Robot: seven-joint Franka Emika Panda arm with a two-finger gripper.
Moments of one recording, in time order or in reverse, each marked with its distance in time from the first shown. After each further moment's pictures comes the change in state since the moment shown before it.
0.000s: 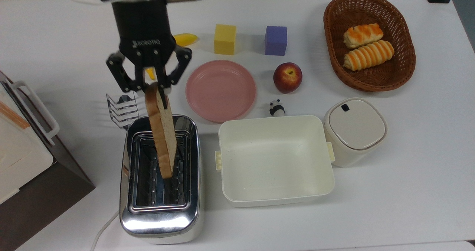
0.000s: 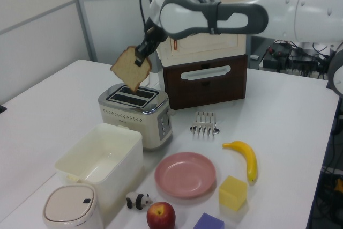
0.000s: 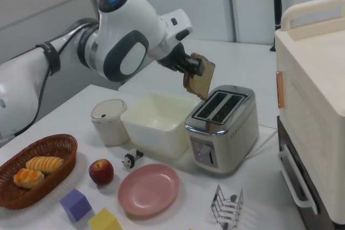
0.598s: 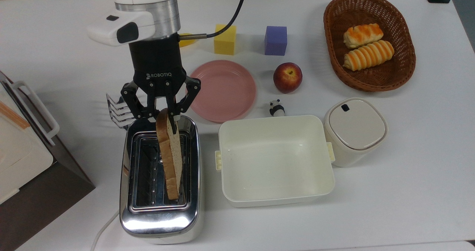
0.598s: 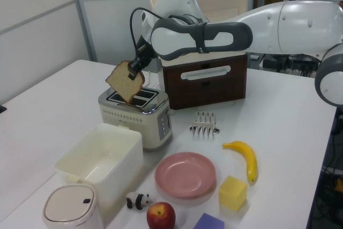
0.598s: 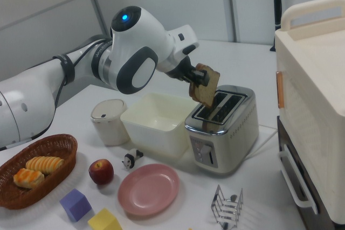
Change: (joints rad) arm 0.015 0.076 0.000 -0.008 0.000 0.089 0.030
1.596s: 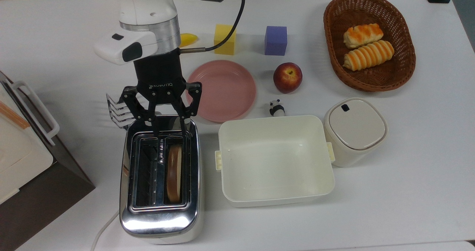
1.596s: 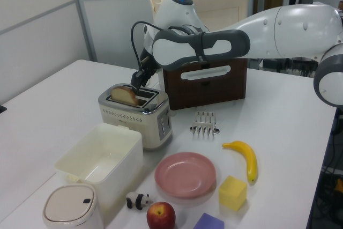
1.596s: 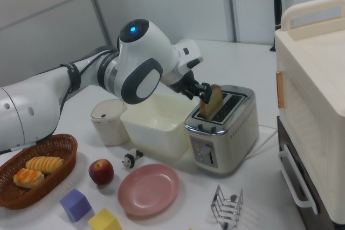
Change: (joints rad) arm -0.001 0.006 -0.004 -0.060 -0.012 -0.004 0.000
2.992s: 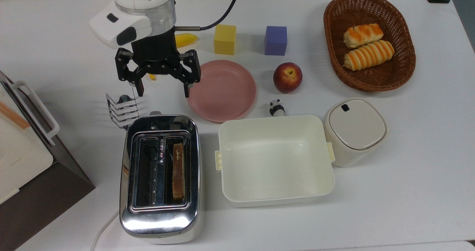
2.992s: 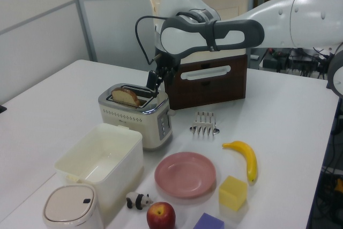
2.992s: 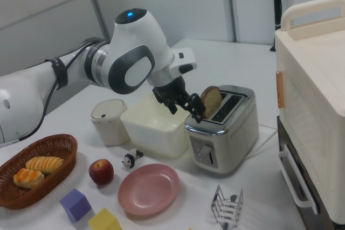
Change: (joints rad) arm -0.002 -0.090 -0.014 -0.027 -0.114 -0.327 0.129
